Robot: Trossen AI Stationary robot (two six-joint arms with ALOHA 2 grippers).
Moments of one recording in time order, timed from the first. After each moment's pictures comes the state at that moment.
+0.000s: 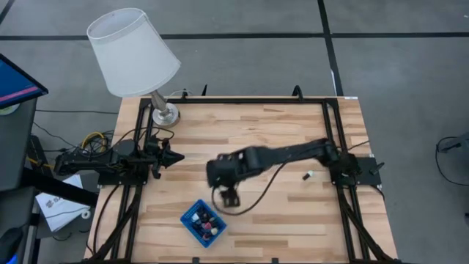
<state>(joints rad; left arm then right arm) 0.03 0.00 0.01 0.02 0.00 -0.51 0.22 2.24 2.29 -1.09 -0.03 0.04</state>
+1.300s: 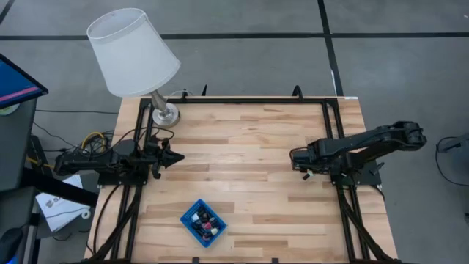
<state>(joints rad) 0.03 0.00 0.01 0.02 0.00 -0.51 0.02 1.26 0.59 -0.98 -0.01 1.72</state>
